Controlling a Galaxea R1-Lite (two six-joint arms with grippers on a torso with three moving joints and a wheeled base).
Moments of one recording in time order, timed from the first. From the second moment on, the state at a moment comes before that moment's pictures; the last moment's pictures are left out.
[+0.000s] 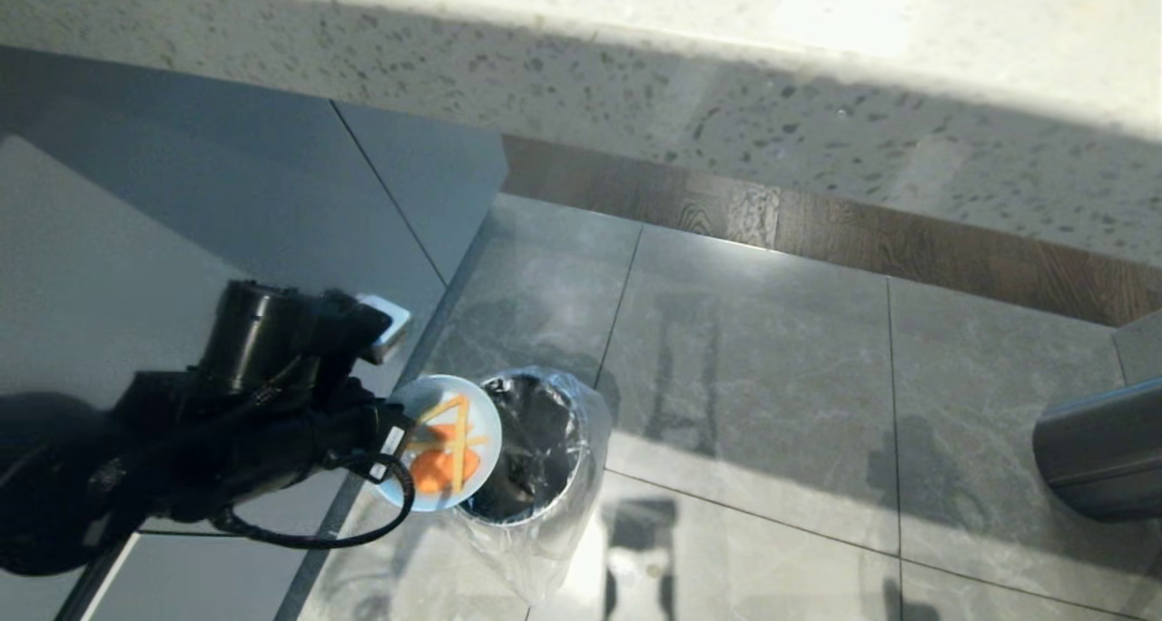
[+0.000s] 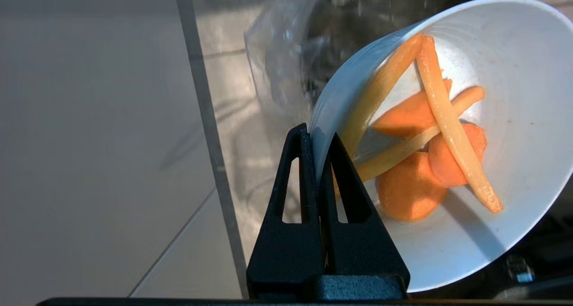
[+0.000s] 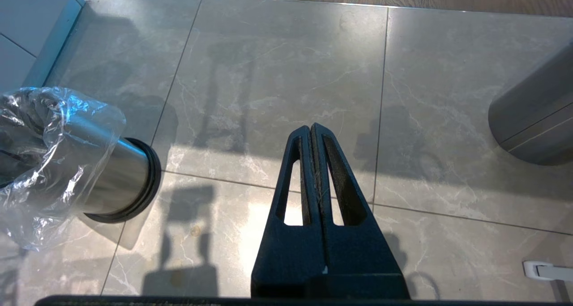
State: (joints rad) left arm -0.43 1.60 -0.70 -0.23 0.25 0.16; right arm 0.00 0.00 0.00 -0.01 -0.07 0.11
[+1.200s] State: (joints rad) left arm -0.45 1.90 -0.54 -1.19 0.30 0.59; right arm 0.00 0.00 0.00 -0.01 -0.07 0.11
